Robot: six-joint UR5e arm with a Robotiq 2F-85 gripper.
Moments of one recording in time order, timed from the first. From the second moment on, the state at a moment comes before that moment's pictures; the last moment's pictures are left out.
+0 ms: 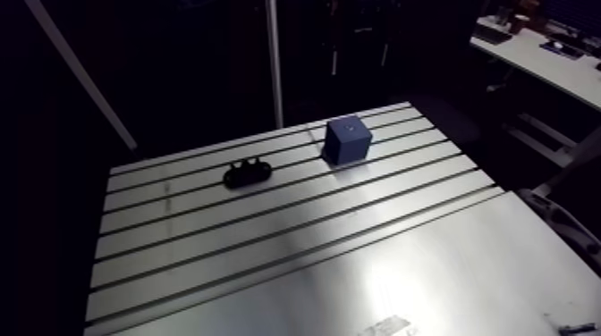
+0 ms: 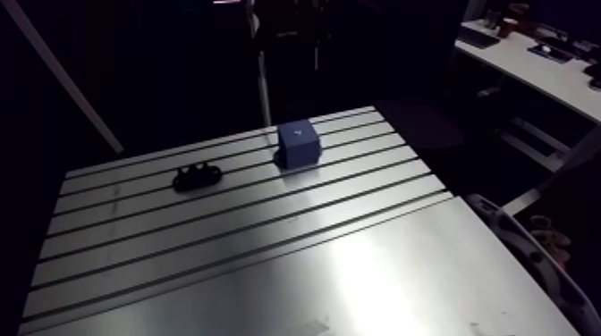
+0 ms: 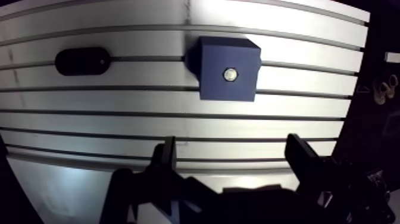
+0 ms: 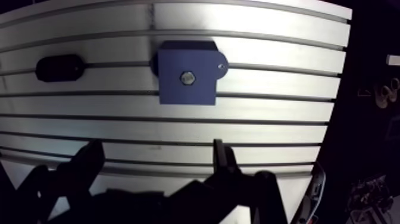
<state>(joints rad) -0.36 -1.18 1.40 -1.68 -1.62 -1.96</state>
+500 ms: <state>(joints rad) -0.27 -1.29 1.38 -1.61 -1.62 -1.87</state>
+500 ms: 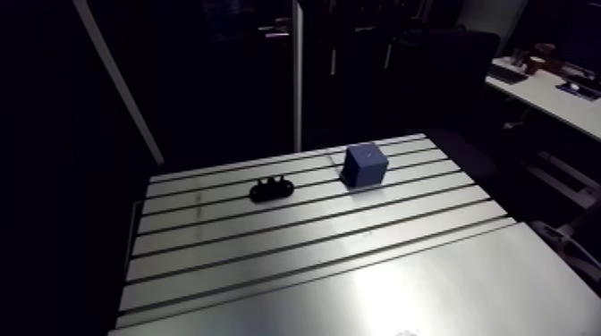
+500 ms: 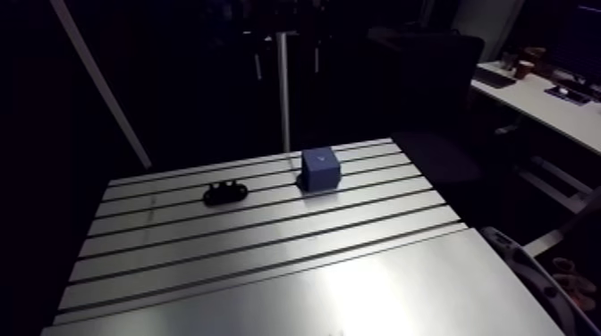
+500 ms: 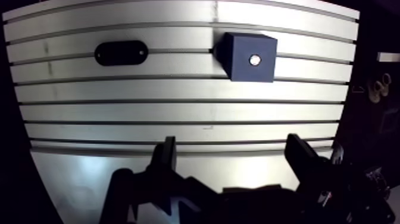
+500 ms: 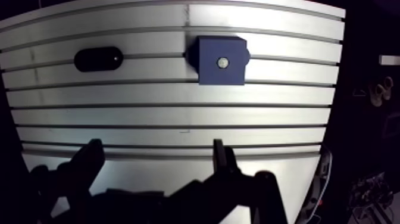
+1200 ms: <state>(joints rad) -0.18 -1.50 1.47 -1.57 -1.61 -1.79</state>
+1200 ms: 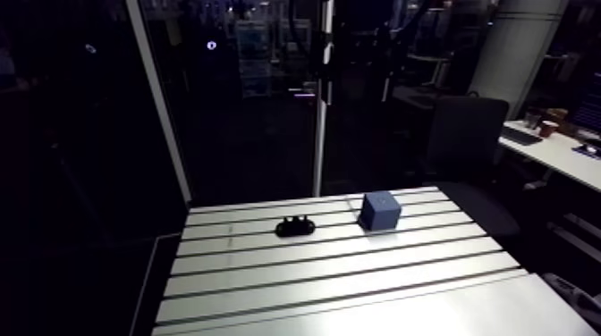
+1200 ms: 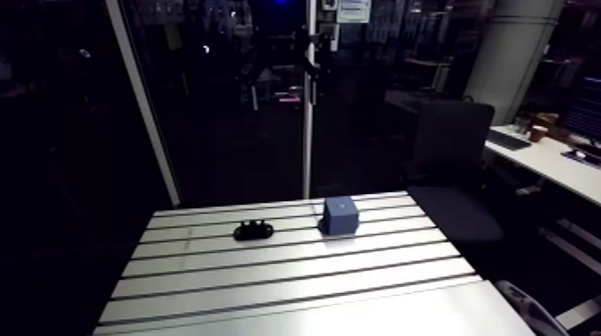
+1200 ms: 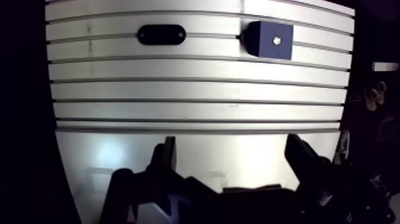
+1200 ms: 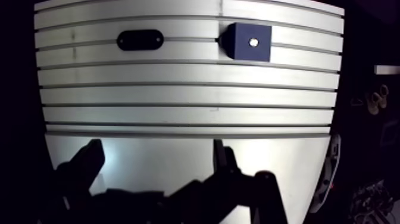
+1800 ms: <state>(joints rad) -0.17 -1.52 1.48 -1.58 -1.59 -1.78</state>
